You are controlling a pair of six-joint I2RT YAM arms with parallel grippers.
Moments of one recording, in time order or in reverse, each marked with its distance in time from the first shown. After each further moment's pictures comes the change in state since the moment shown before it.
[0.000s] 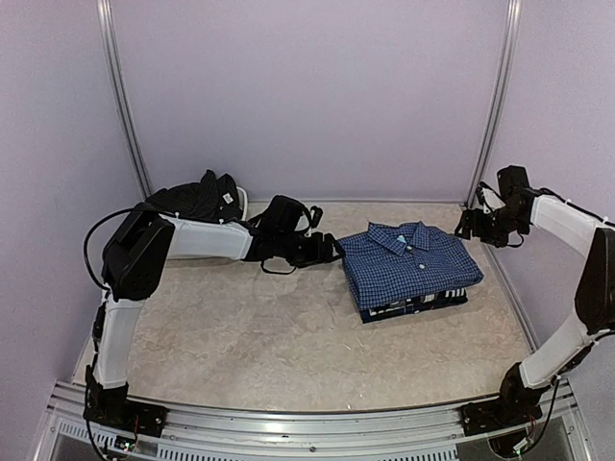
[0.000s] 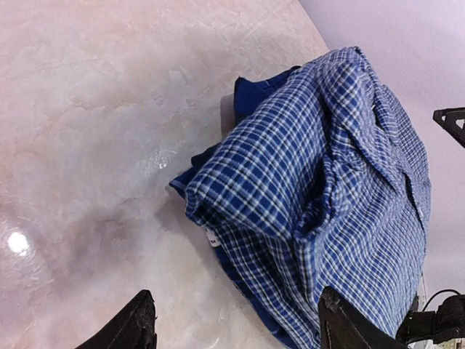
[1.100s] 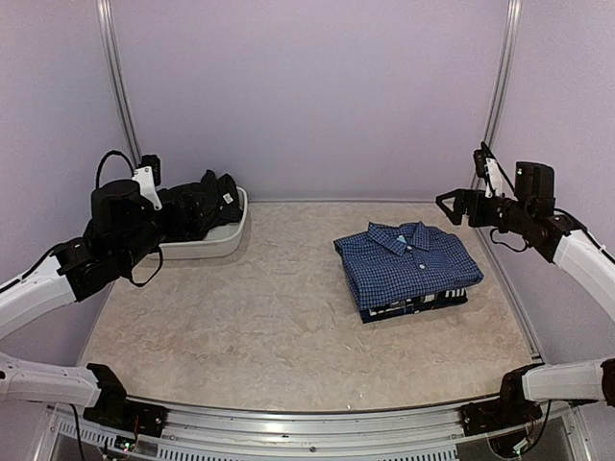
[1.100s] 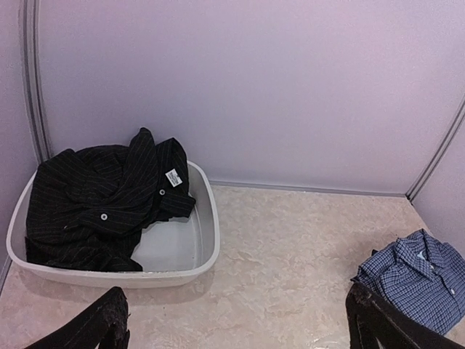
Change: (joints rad) left arm 0.083 -1.239 -0.752 -0.104 -0.784 0.269; right arm 0.191 -0.450 -0.224 0.363 -0.151 0.010
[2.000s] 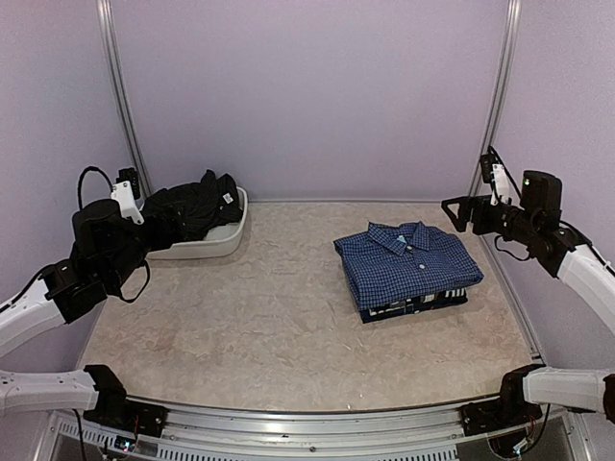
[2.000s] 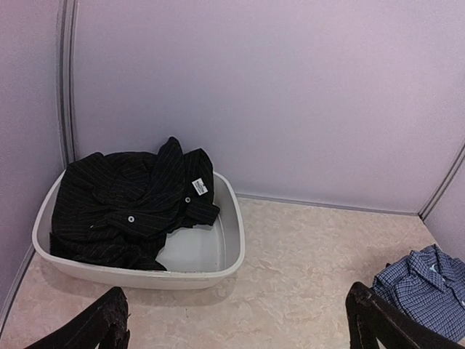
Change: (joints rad) left arm 0.004 -0.186 -0.157 0.049 -0.087 0.012; right arm 0.000 -0.089 -0.088 0.060 0.043 -0.045
